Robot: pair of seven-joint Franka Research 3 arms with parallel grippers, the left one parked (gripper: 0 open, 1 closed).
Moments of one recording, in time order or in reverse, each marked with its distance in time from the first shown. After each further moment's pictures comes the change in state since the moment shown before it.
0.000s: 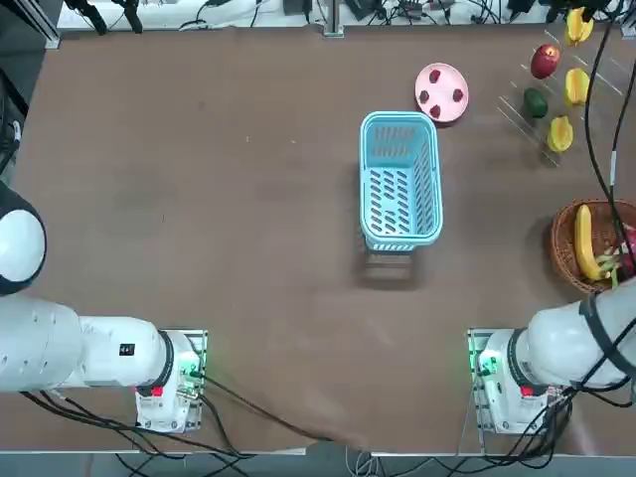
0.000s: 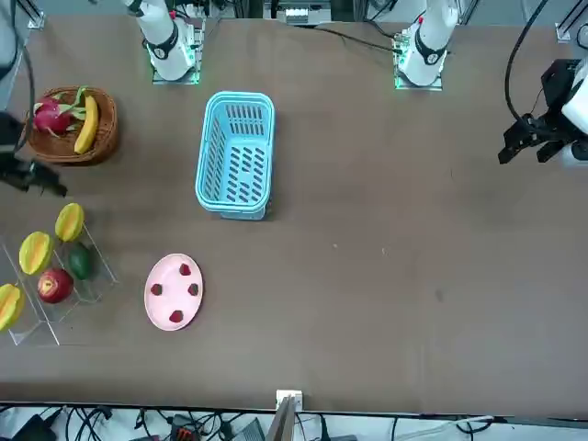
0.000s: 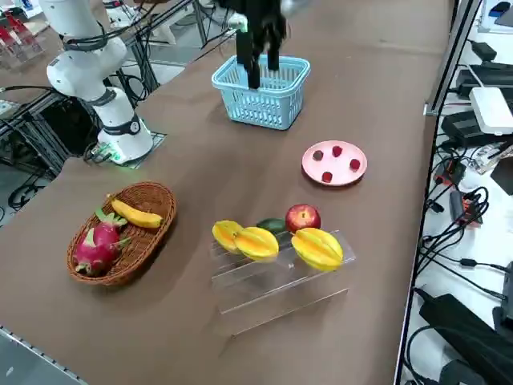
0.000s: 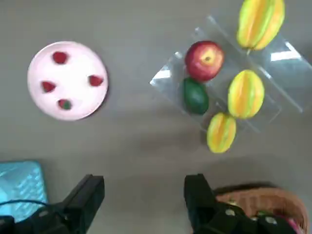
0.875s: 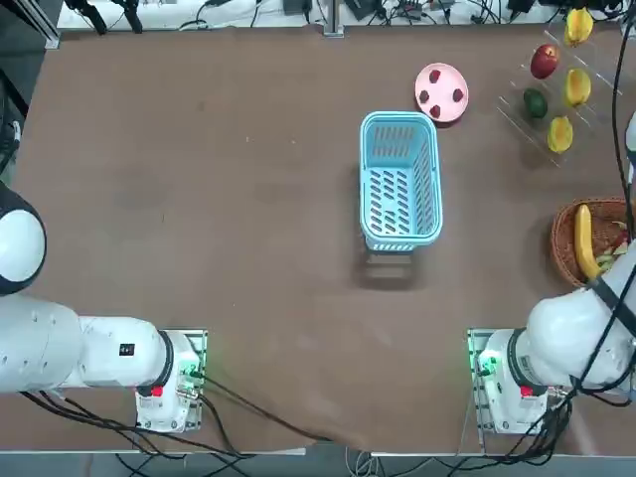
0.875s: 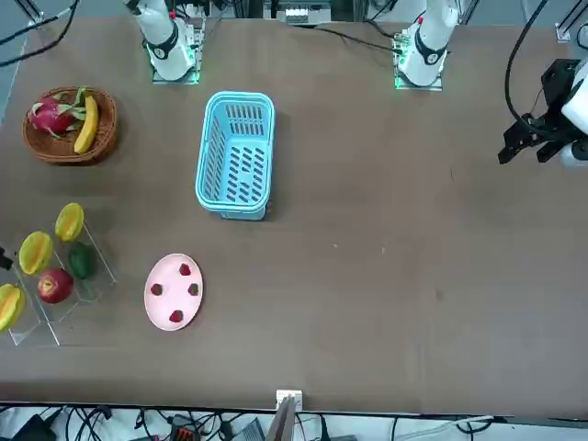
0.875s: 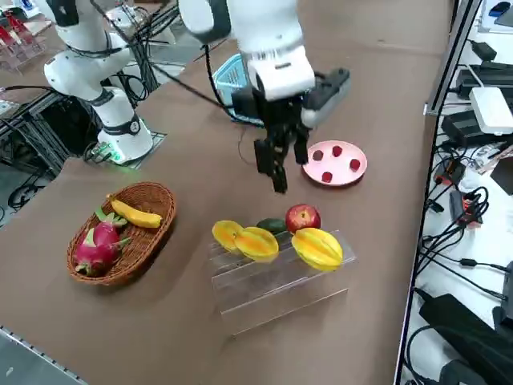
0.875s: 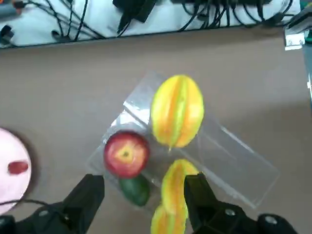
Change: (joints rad) arm -0.166 0.332 -0.005 0.262 -0.012 0.265 -0.129
